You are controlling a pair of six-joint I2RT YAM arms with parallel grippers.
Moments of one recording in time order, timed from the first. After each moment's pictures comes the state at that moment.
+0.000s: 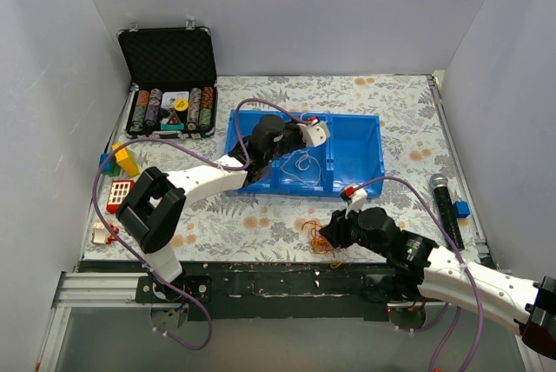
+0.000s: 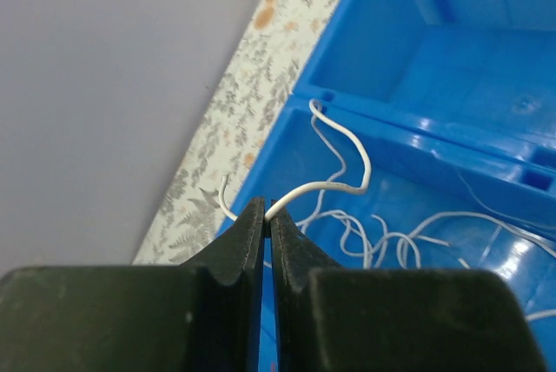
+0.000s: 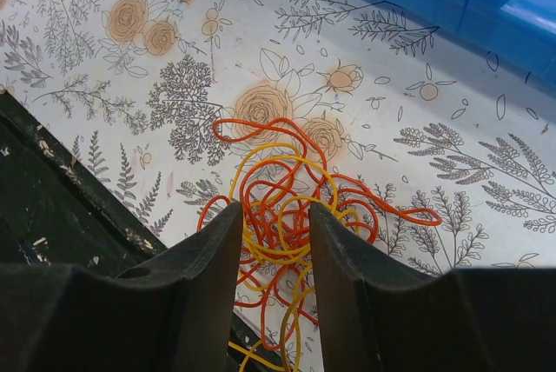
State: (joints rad) left arm -0.78 1.71 1.12 0.44 0.04 0.71; right arm 1.00 0.58 0.20 -0.12 0.11 0.48
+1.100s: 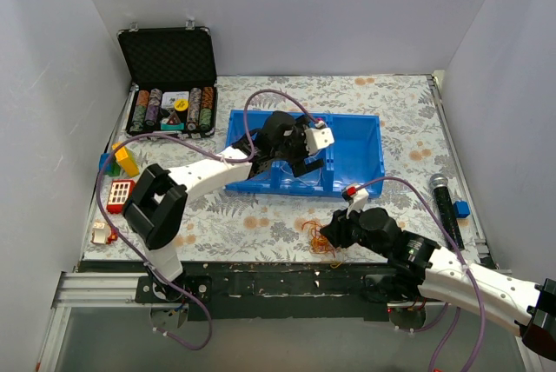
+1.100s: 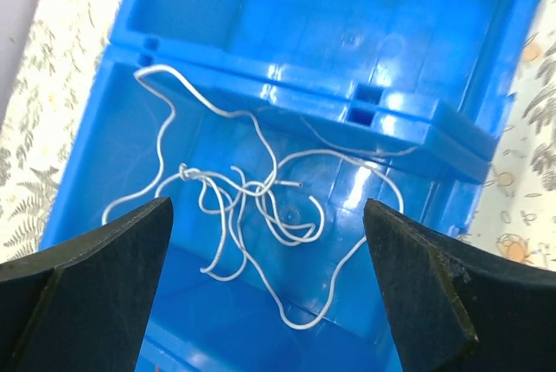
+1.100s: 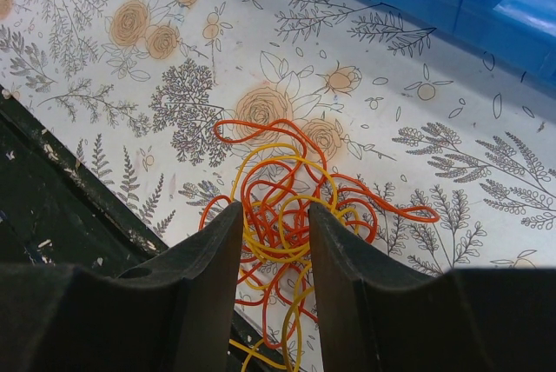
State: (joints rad) left arm -0.78 1.77 1.26 -0.02 0.22 0.56; right arm 1.00 0.56 0.20 -0.14 0.12 0.49
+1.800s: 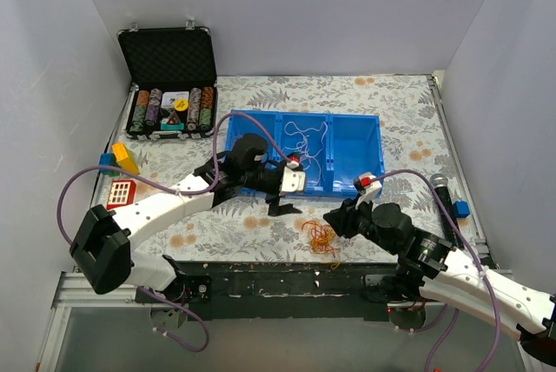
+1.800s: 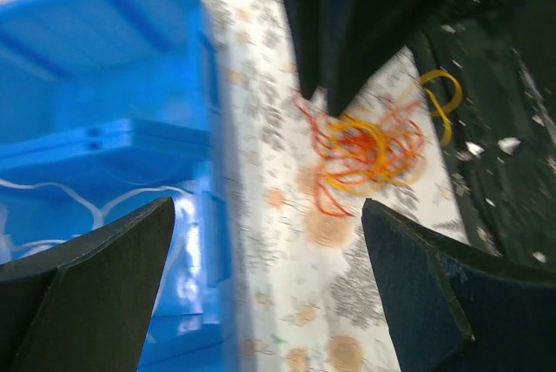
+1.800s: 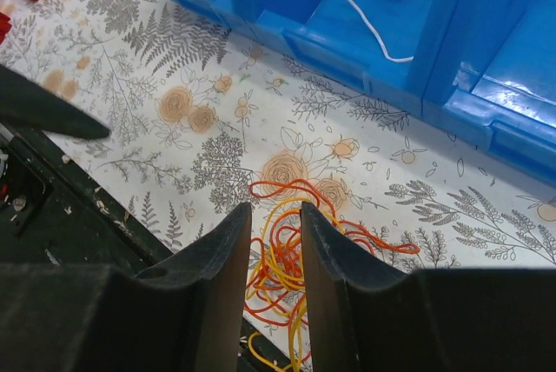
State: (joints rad) left arm -0.80 1.35 0.99 -0.17 0.71 0.67; right arm 1.00 0.46 0.31 -0.23 0.18 0.49
